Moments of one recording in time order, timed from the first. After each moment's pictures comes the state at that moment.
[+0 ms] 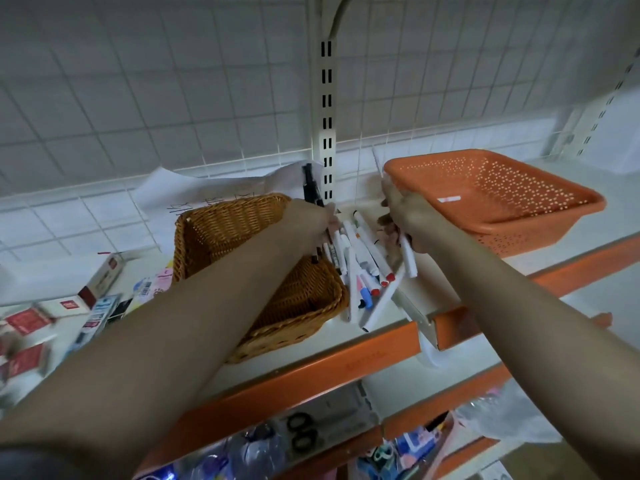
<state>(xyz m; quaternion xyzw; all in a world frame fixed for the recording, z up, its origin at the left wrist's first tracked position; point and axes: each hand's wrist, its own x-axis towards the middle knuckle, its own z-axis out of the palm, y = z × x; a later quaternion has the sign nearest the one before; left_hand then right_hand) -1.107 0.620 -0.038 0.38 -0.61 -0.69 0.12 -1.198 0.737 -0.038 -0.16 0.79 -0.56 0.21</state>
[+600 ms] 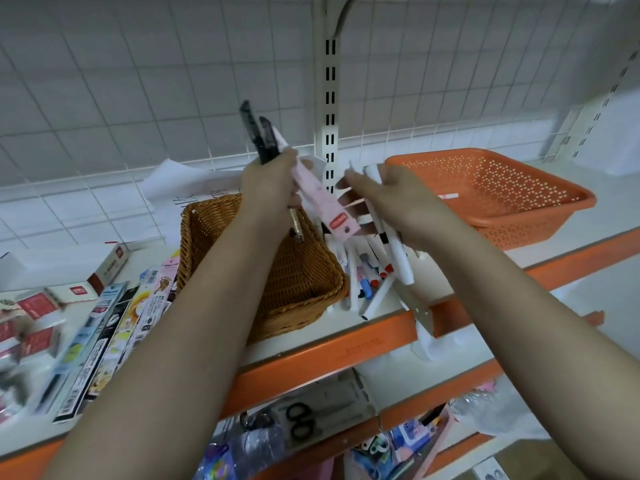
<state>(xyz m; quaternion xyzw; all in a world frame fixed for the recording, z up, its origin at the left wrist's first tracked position) -1.045 0.632 0.014 0.29 -0.52 -0.72 0.34 -1.119 0.759 0.009 -0.35 0.71 -0.57 0.20</state>
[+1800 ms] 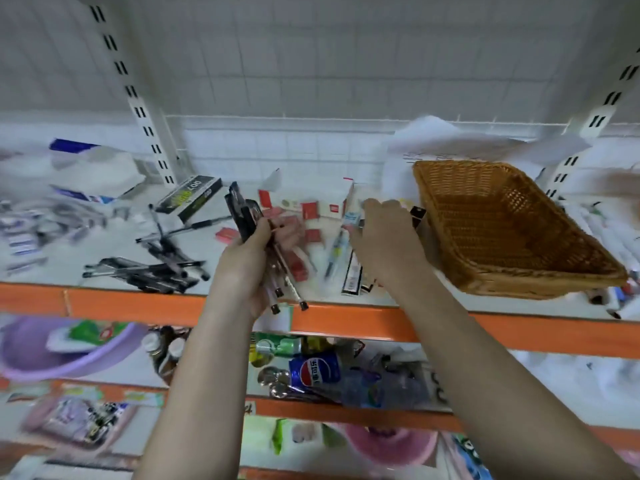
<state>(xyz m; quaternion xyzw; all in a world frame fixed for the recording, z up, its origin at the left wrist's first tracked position) -0.711 0.552 -0.063 0.38 -0.34 -0.73 0.45 -0.866 0.587 -0.066 -0.52 0.83 -0.20 0.01</state>
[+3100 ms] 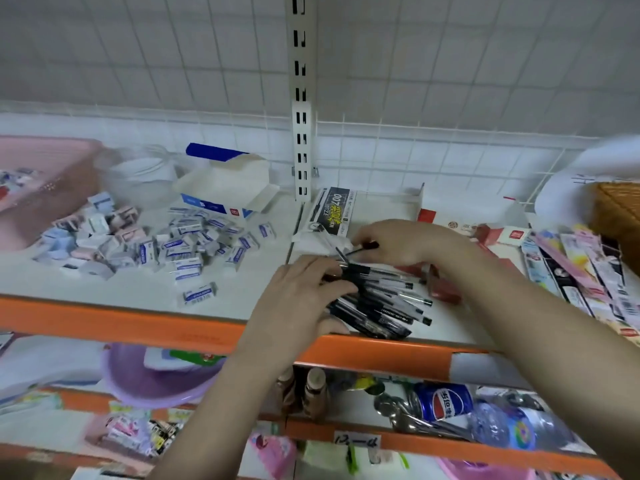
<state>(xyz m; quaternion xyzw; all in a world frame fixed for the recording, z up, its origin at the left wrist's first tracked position) -0.490 0.386 -0.120 0.23 -0.95 -0.03 0.23 -0.687 0.393 -0.055 -0.71 0.69 0.04 0.15</state>
